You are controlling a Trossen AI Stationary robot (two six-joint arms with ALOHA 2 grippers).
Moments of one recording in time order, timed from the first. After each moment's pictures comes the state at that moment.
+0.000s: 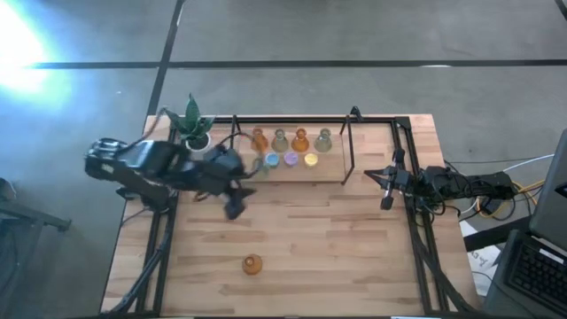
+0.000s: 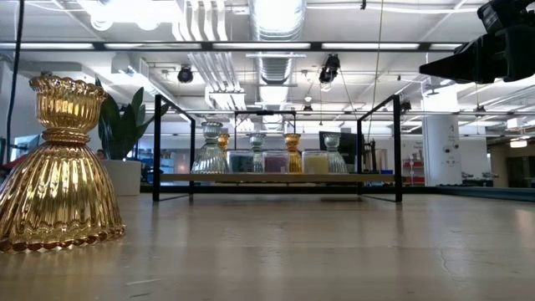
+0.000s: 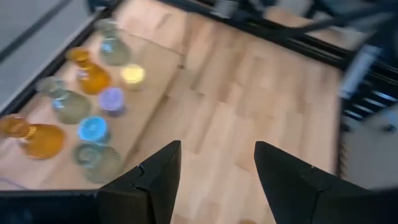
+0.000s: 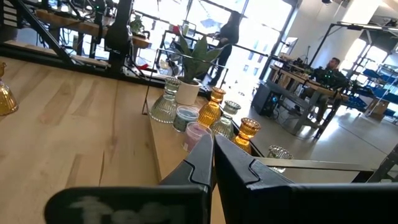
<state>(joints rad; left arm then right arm) -0.30 1.40 1.83 -1.19 -0.39 -0.60 0.12 0.05 0.15 -0.15 0.42 -0.26</state>
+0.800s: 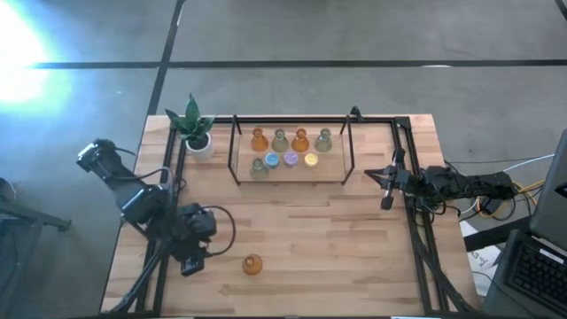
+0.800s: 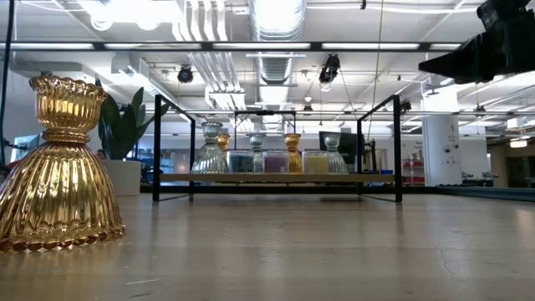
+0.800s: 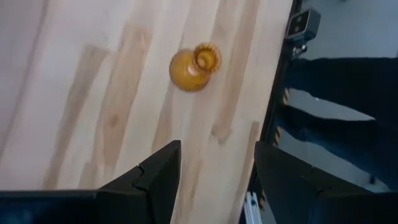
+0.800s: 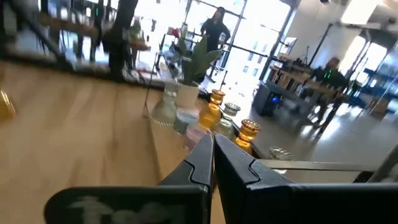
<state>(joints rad) -0.70 1.27 1.40 -1.19 -0.09 -1.00 0.12 0.05 0.15 -0.13 0.42 -0.23</state>
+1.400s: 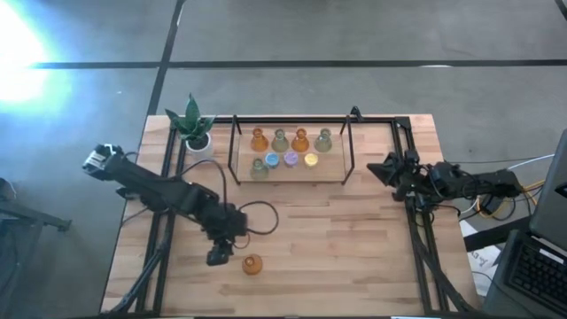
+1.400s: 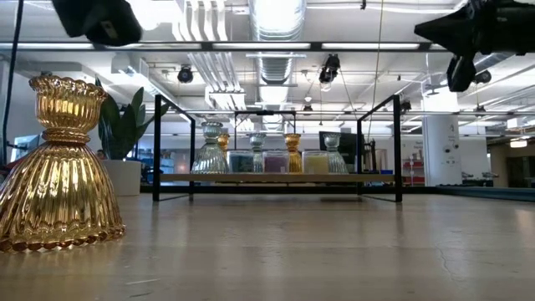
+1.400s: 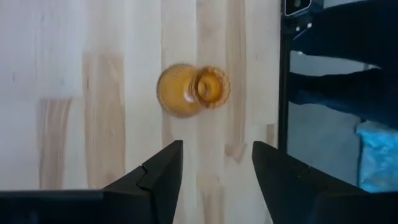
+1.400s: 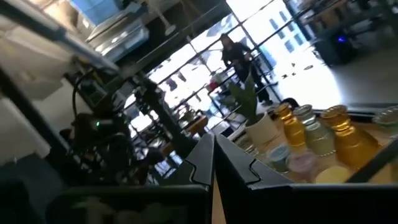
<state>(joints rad) -0.40 1.37 1.21 -0.91 0.24 -0.52 0.12 0.15 0.17 0.18 0.38 0.61</state>
